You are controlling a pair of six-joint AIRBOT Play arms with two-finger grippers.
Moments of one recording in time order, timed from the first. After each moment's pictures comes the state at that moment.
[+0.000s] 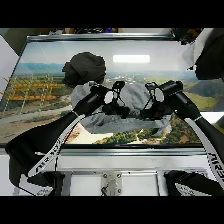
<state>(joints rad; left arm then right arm) -0.71 -1.69 1.50 1.34 -1.12 -1.84 0.39 -1.33 1.20 -1.62 1.47 1.85</state>
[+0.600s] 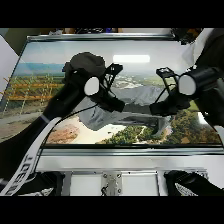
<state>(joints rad) -0.71 -1.41 1.58 1.41 -1.38 -1.75 0.38 -1.14 1.39 -1.61 1.70 1.78</state>
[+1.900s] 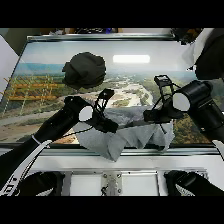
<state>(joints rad) -0.75 -1.24 1.17 1.35 -1.24 -1.85 0.49 -1.07 1.24 -1.61 1.58 1.98</state>
